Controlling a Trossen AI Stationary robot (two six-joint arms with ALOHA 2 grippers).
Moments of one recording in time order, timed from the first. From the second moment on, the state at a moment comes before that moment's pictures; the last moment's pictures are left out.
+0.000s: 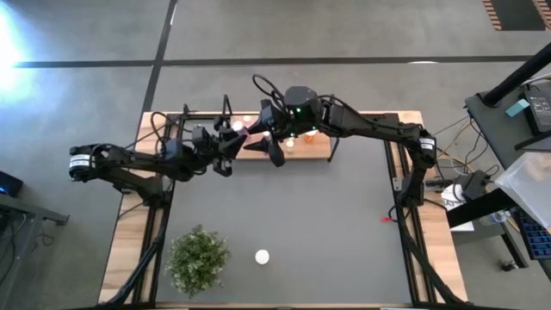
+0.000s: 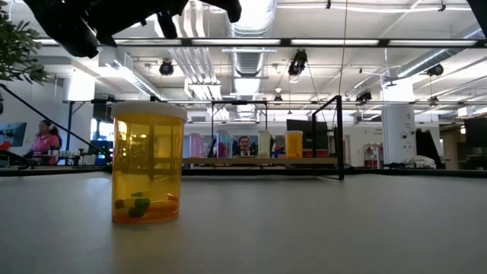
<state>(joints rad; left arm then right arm) 0.17 1.23 0.52 1.40 -0.03 -0.20 -0.23 1.74 1.87 -0.28 -0.42 -0.06</state>
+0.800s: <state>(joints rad) 0.17 1.24 0.52 1.22 -0.03 -0.29 -0.23 1.74 1.87 -0.34 -0.37 0.03</state>
